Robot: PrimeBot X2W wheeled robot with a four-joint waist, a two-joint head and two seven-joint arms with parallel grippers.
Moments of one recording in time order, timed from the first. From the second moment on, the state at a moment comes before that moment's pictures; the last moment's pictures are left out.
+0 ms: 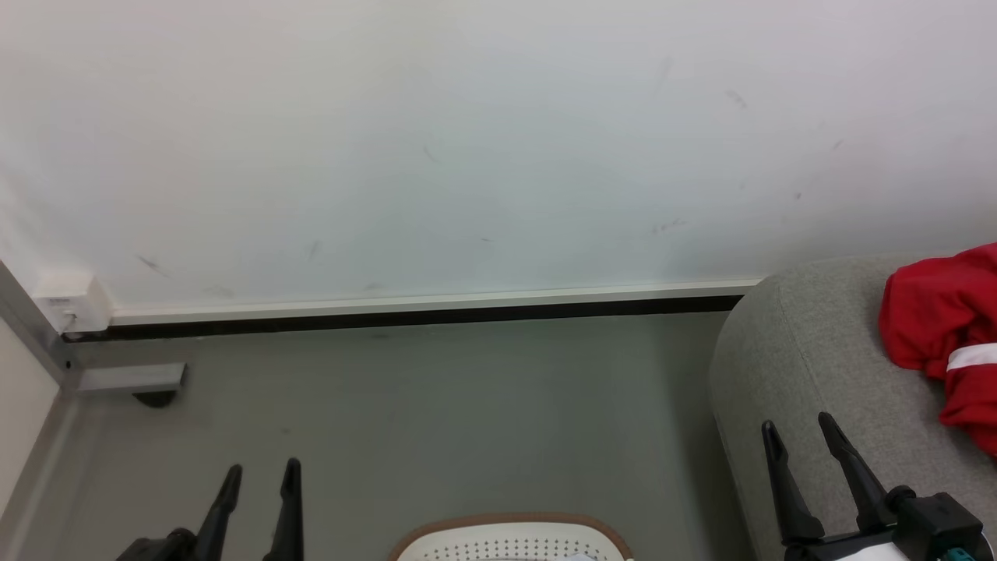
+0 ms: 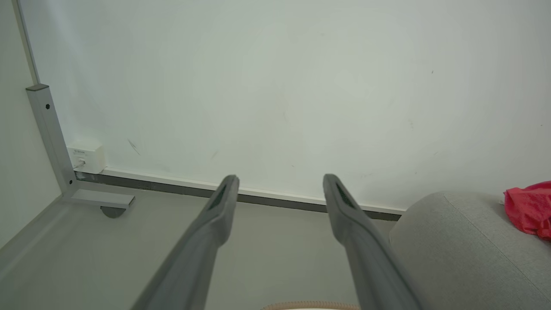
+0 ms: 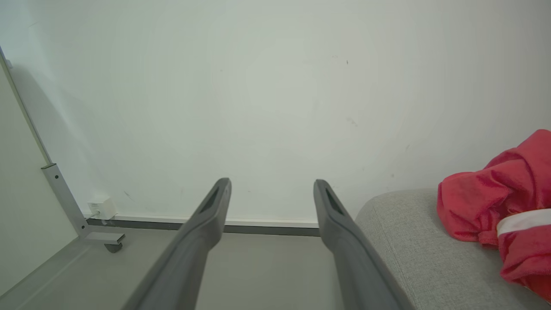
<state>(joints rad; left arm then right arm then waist) 0.05 0.20 -0.14 0.12 -0.42 0.03 -0.26 -0.06 -0.11 0.15 0.21 0.32 0.13 -0.25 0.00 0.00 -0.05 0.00</state>
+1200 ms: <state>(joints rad) 0.06 0.13 -0.06 0.20 -0.52 -0.04 -0.21 -0.03 -0.10 0.14 0.25 0.50 0.13 -0.20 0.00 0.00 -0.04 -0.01</state>
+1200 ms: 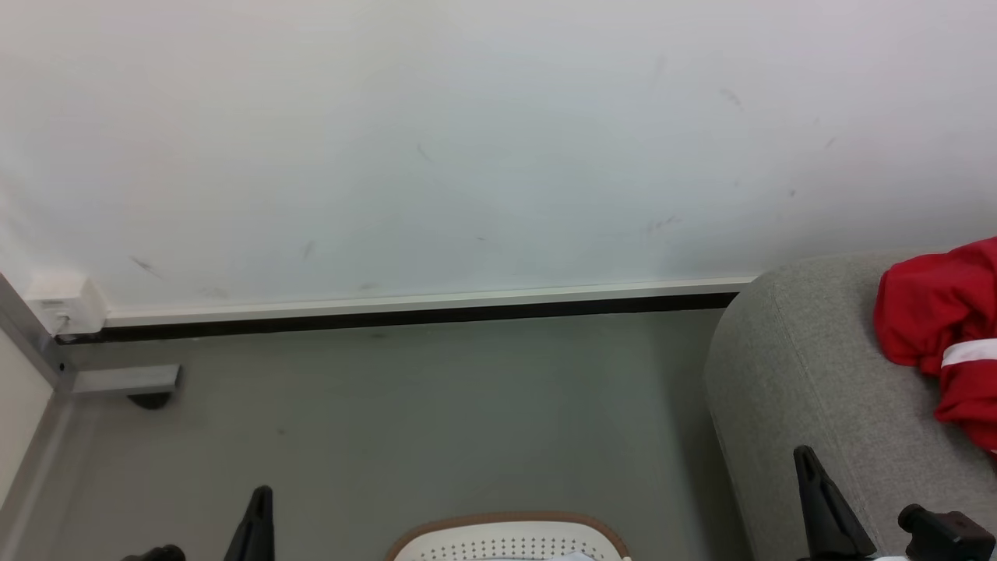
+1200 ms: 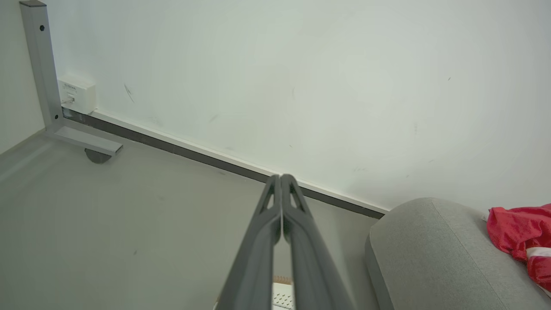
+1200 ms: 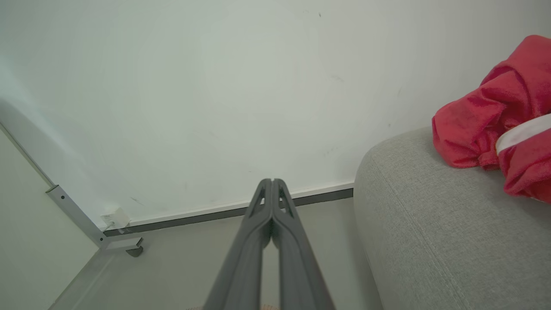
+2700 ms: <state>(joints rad) -0.03 0.08 0.03 0.22 -1.09 -0.08 -0.04 -0.06 -0.08 0.02 0.25 1.08 0.13 -0.05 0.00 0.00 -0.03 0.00</state>
